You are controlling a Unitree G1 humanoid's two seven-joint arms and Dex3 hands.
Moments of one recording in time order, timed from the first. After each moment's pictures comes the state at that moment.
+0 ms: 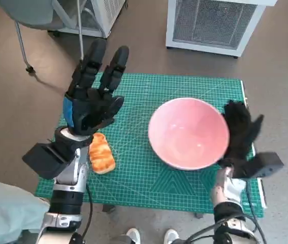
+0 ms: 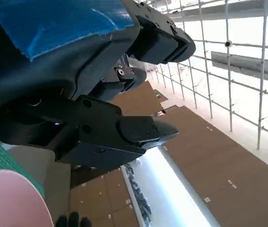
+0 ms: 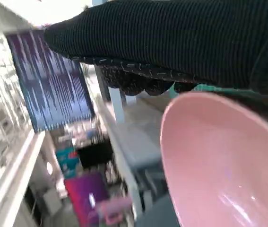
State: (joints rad) left arm -0.54 0.15 0.10 0.33 -0.20 -0.56 -0.37; right arm -0.67 -0.02 -0.38 1.13 0.31 -0.70 0.17
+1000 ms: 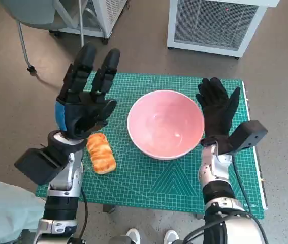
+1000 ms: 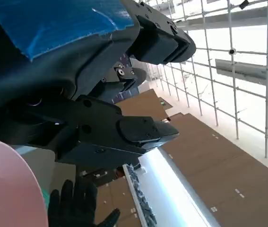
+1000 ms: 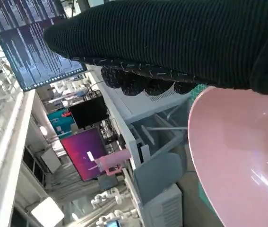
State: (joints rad) left arm -0.49 0.18 0.12 0.25 -0.20 -0.53 -0.35; right arm -0.85 0.00 -0.37 1.21 0.28 -0.61 0.17
